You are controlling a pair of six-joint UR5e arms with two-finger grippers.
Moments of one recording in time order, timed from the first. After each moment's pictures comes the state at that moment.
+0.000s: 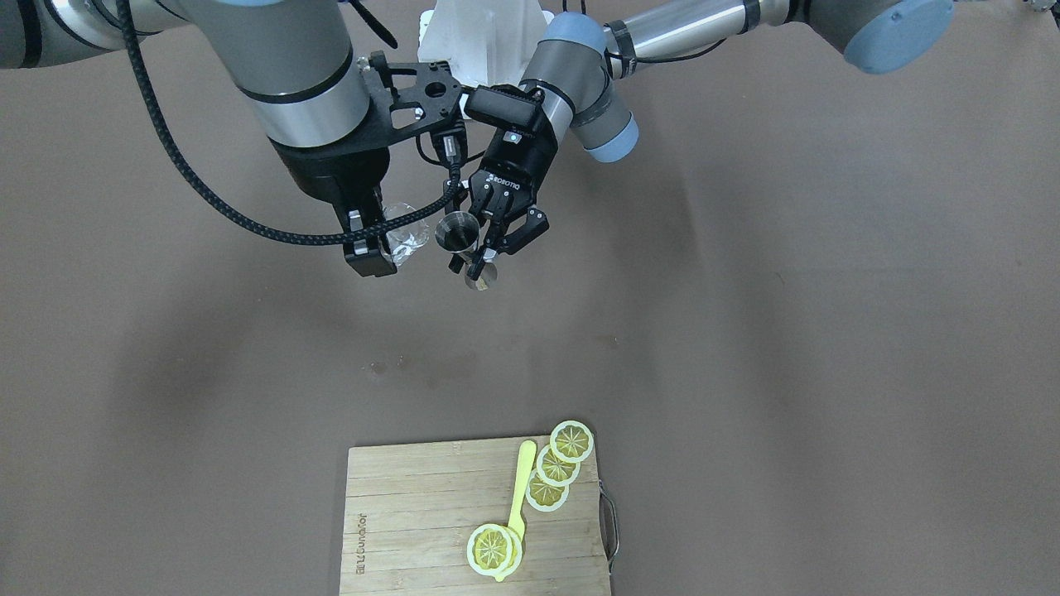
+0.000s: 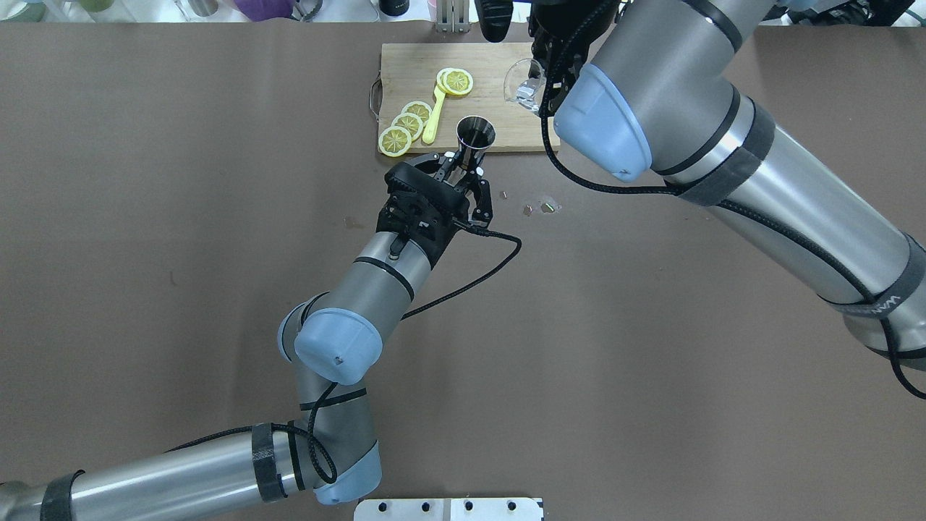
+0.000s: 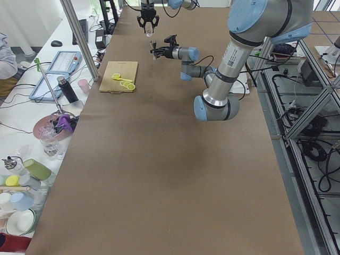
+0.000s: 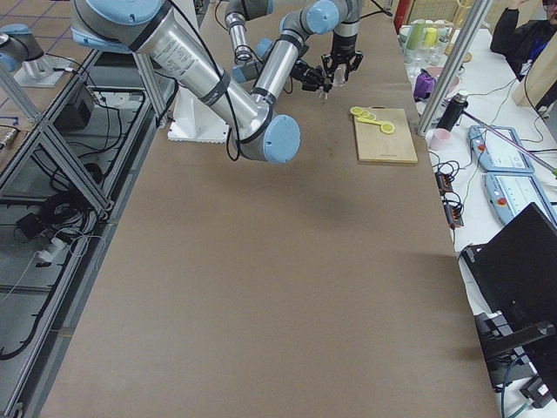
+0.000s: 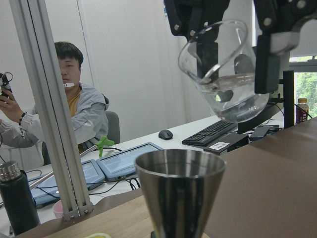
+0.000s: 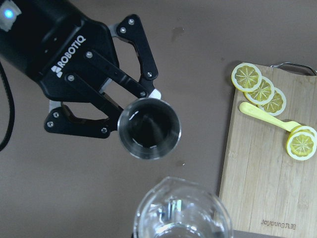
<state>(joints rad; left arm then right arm) -0.34 -2.31 -1.40 -2.79 -0.84 -0.42 0.89 -0.59 1.68 -2.04 2.15 -0.87</state>
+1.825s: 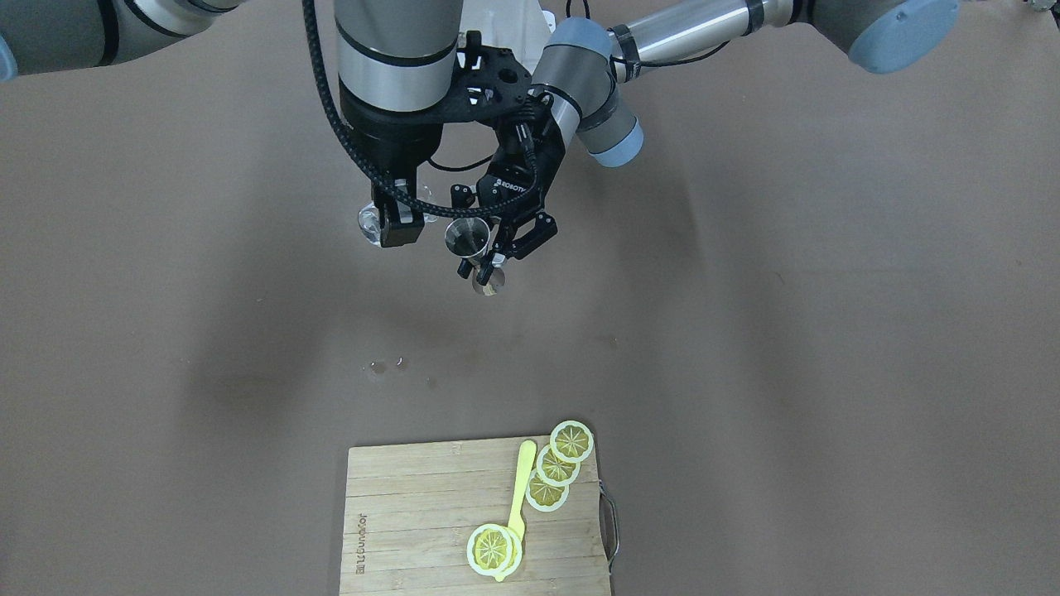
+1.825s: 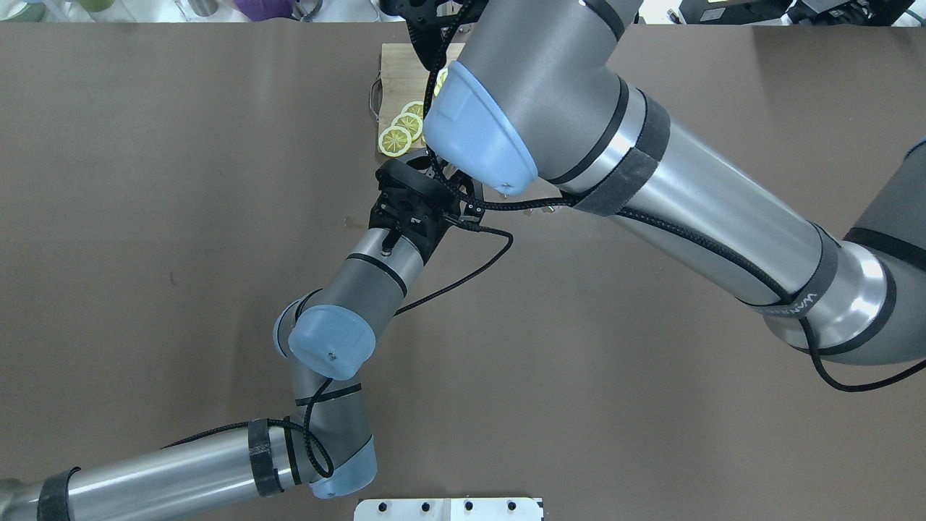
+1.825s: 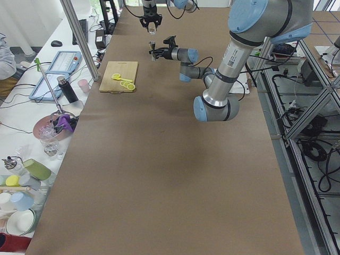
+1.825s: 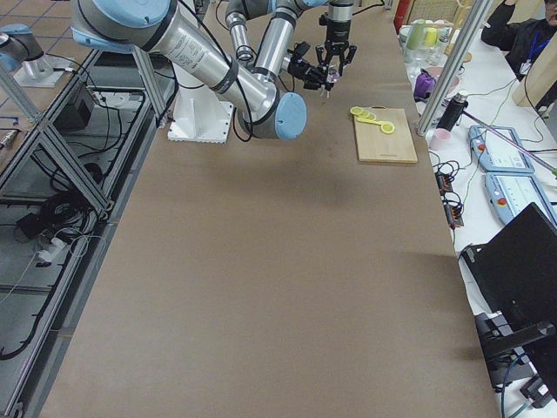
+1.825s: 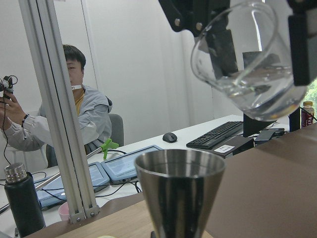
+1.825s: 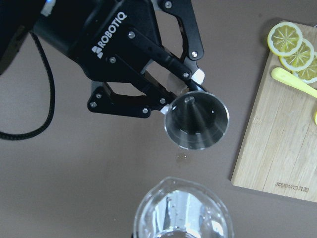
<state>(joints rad) -0.35 -2.30 -1.39 -2.81 -0.83 -0.42 0.81 -0.41 1.61 -2.35 1.94 -0.95</state>
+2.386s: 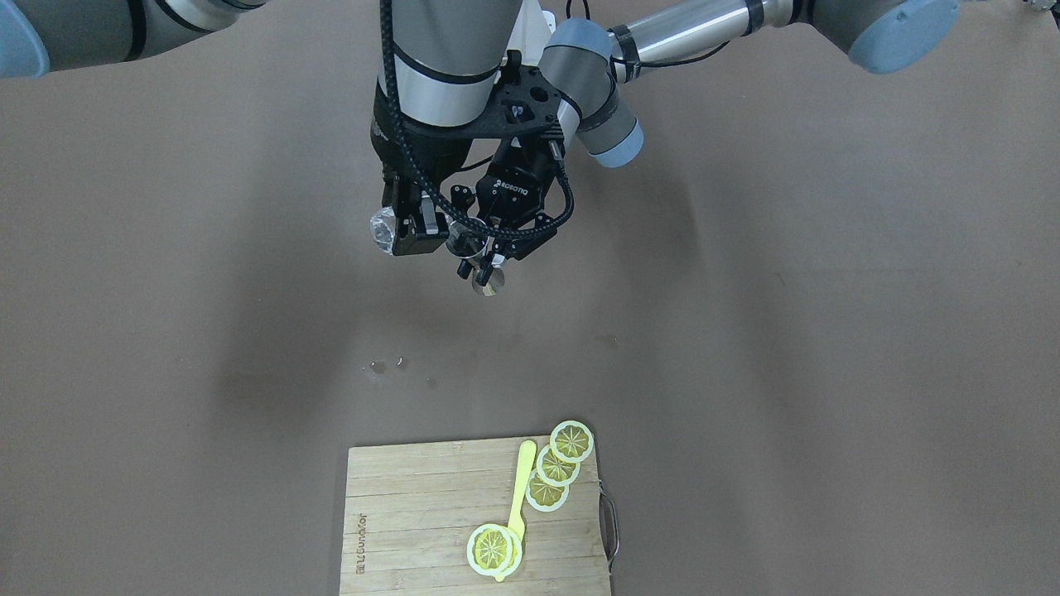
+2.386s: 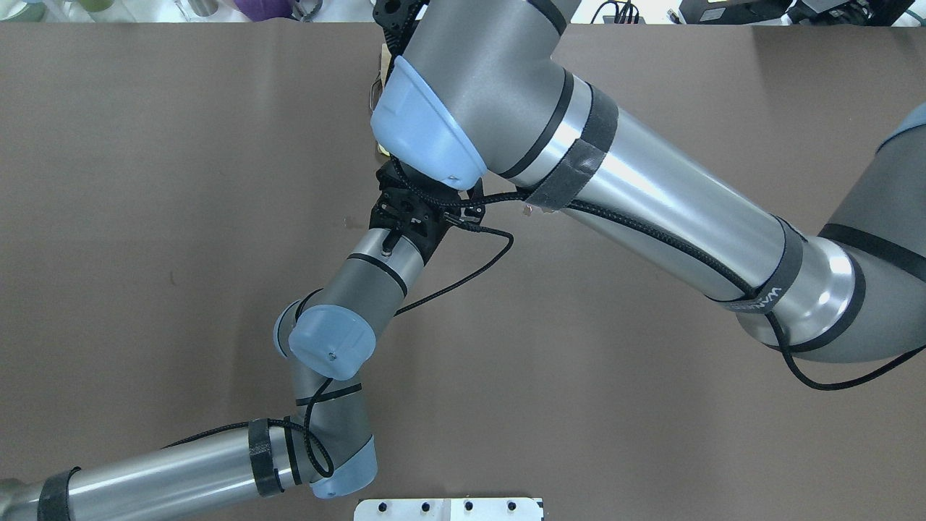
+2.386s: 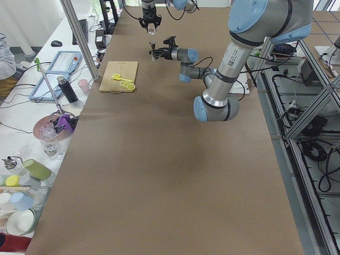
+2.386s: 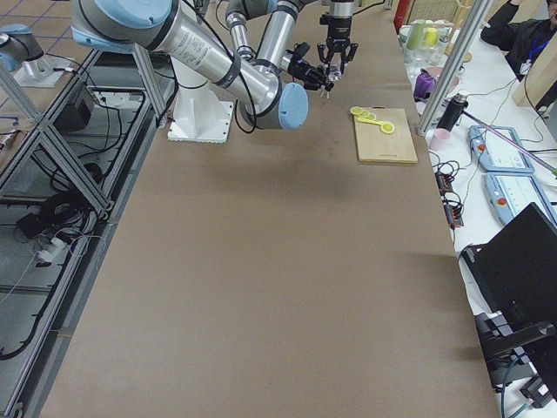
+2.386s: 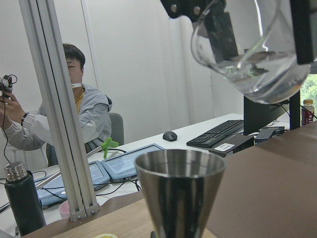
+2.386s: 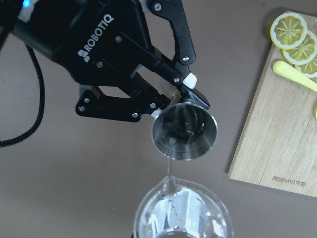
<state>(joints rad) -0.35 -2.30 -1.39 -2.81 -0.83 -0.42 0.79 -0.35 1.51 -2.37 1.88 -0.96</state>
